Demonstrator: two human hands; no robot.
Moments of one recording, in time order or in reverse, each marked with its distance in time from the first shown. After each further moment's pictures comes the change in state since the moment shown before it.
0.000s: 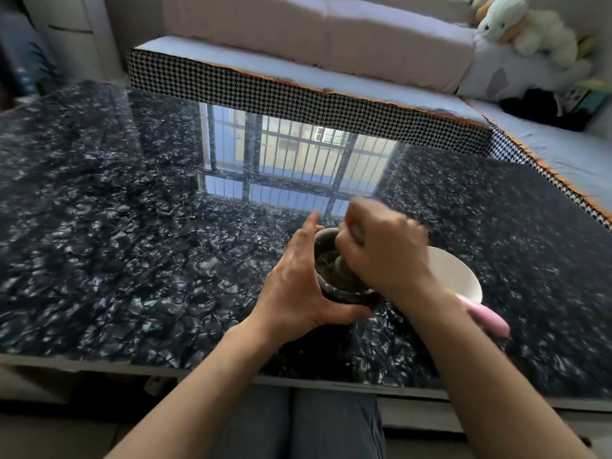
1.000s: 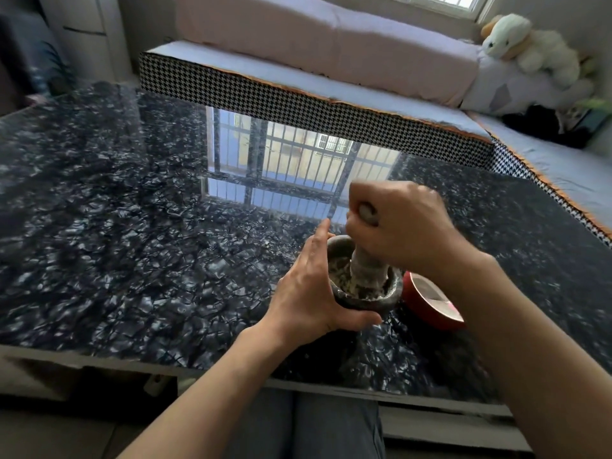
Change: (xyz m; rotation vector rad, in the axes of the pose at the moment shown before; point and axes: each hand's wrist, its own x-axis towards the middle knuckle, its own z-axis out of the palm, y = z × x) left_hand 0.000 0.005 0.002 0.022 -0.019 -0.011; right_hand 0.032 -0.007 -0.025 -0.102 -0.285 -0.214
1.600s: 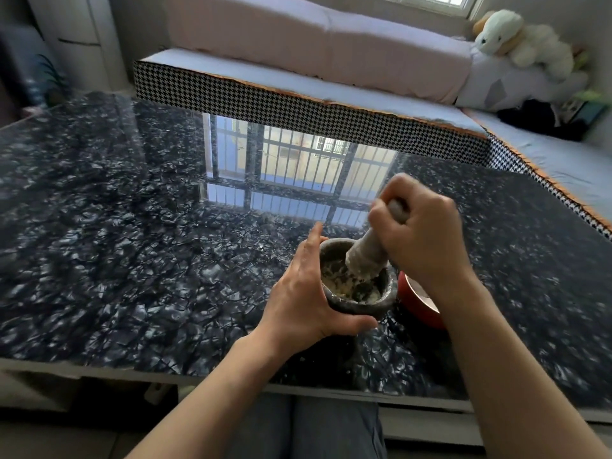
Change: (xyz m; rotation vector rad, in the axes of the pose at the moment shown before) left_hand -0.004 0.001 0.004 -0.002 0.031 0.009; right_hand -0.022 0.016 0.011 0.333 0.377 0.311
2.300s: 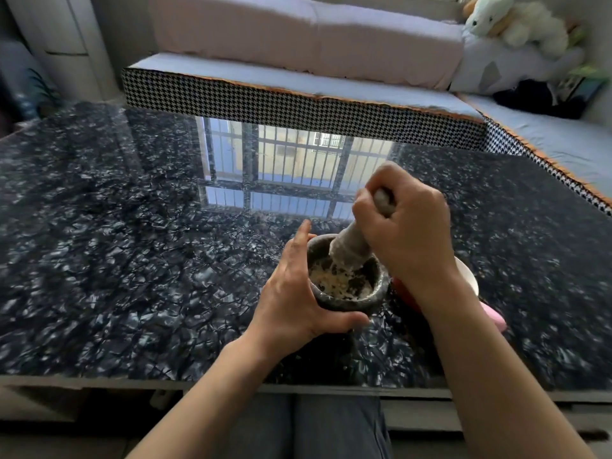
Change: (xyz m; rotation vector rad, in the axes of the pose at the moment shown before) left_hand -0.002 -0.001 0.000 -0.017 0.020 -0.006; right_hand -0.005 -0.004 0.005 0.024 0.107 -0.025
